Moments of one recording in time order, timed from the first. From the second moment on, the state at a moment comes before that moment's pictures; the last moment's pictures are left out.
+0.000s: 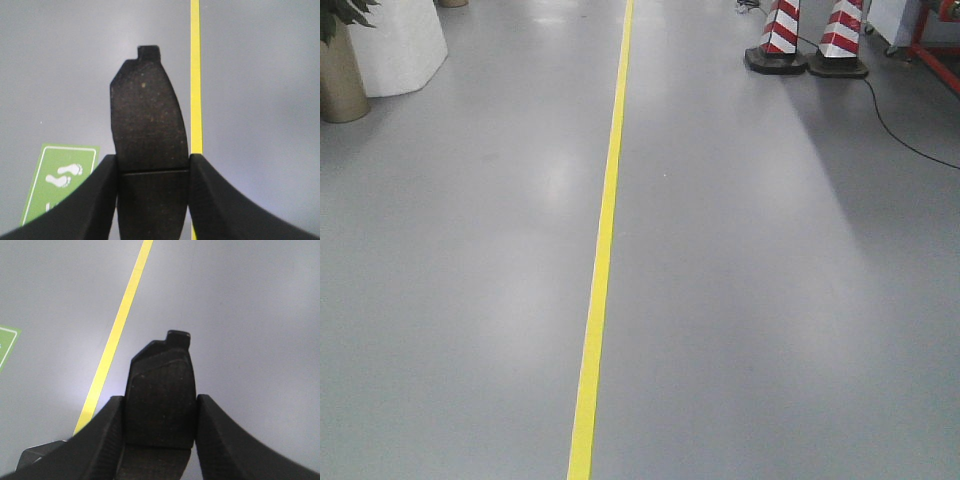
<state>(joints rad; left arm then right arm) -0.43 0.66 -1.00 0.38 1.29 -0.45 0.13 0.63 -0.84 0.10 1.17 -0.08</state>
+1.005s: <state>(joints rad) -0.43 0.66 -1.00 0.38 1.29 -0.45 0.13 0.63 -0.84 0.10 1.18 -0.08</state>
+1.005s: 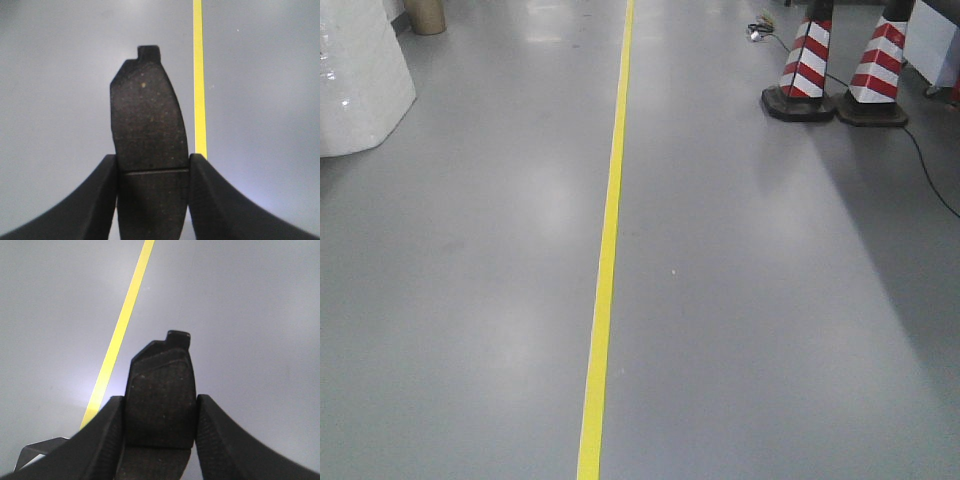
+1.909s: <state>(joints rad) -0.43 0.66 -1.00 0.38 1.29 -0.45 0.13 0.63 -0.84 0.10 1.21 -0.08</state>
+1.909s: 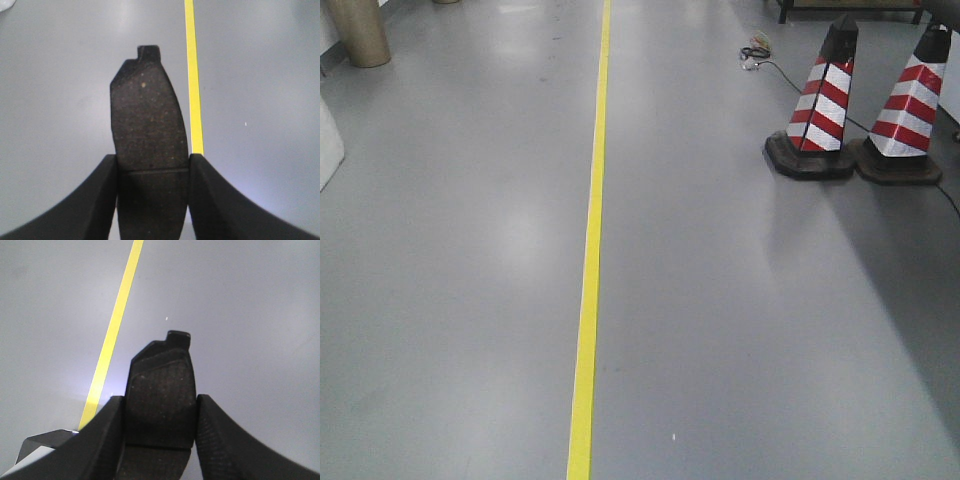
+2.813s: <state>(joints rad) -0.43 0.66 -1.00 0.38 1.29 -0.45 0.13 0.63 -0.84 0.10 1.21 -0.08</state>
